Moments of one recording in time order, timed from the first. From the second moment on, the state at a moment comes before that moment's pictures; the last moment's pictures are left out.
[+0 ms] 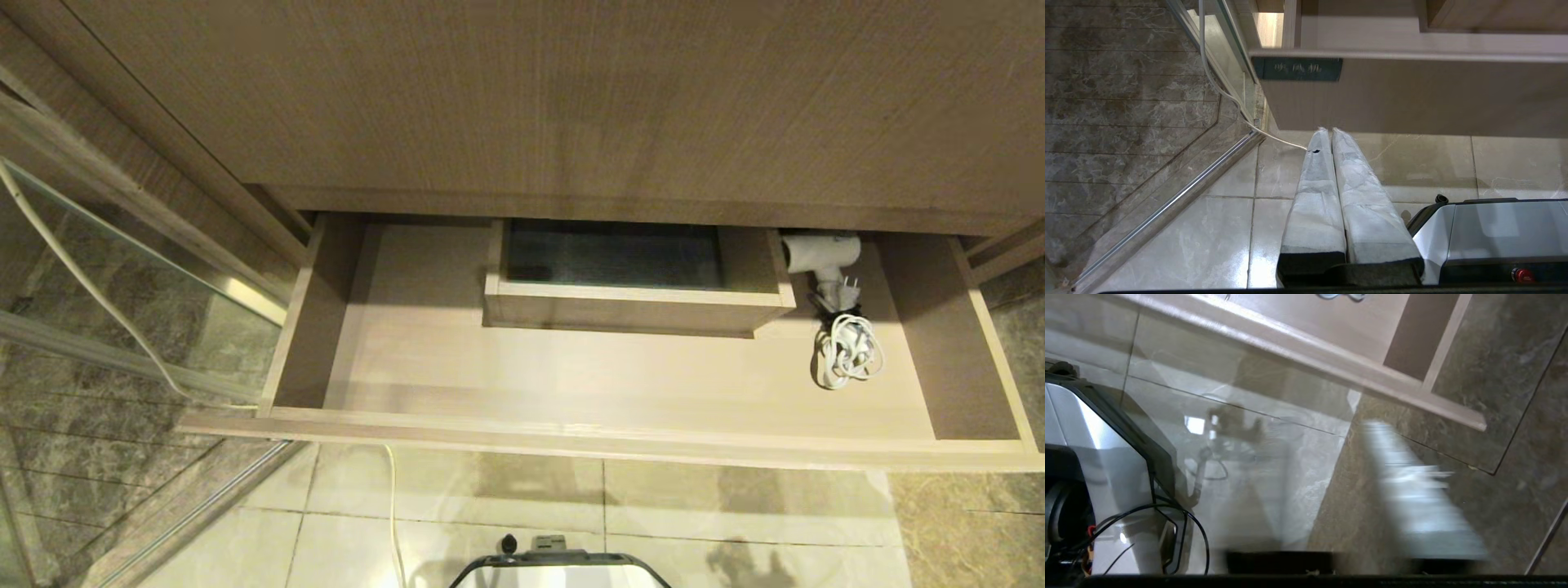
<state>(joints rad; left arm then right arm) 0.00 0.00 0.00 0.00 0.00 0.00 -0.08 0.63 -0.41 0.21 -0.08 -0.43</state>
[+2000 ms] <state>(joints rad) 0.00 0.00 0.00 0.00 0.00 0.00 -0.16 1.99 -1.12 -0.24 -0.21 -0.25</state>
